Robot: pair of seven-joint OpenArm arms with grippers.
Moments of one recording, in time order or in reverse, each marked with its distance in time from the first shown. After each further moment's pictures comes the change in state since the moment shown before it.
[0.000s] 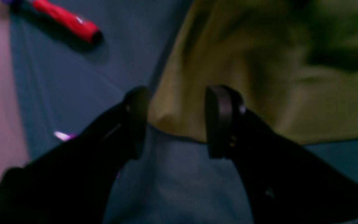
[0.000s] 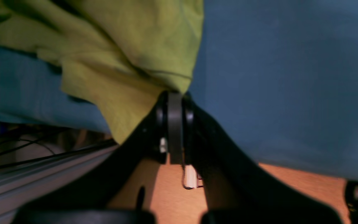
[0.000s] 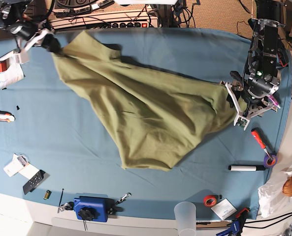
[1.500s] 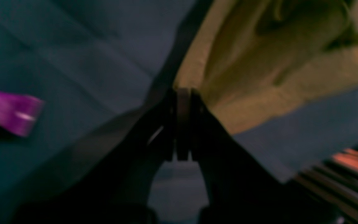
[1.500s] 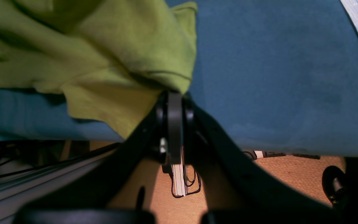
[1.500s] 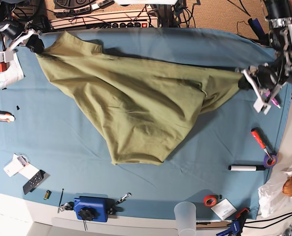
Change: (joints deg) left arm 4.7 -0.2 -19.6 -7.3 -36.3 -15.5 14.8; right arm 0.0 1.5 5.3 0.0 0.0 0.2 0.0
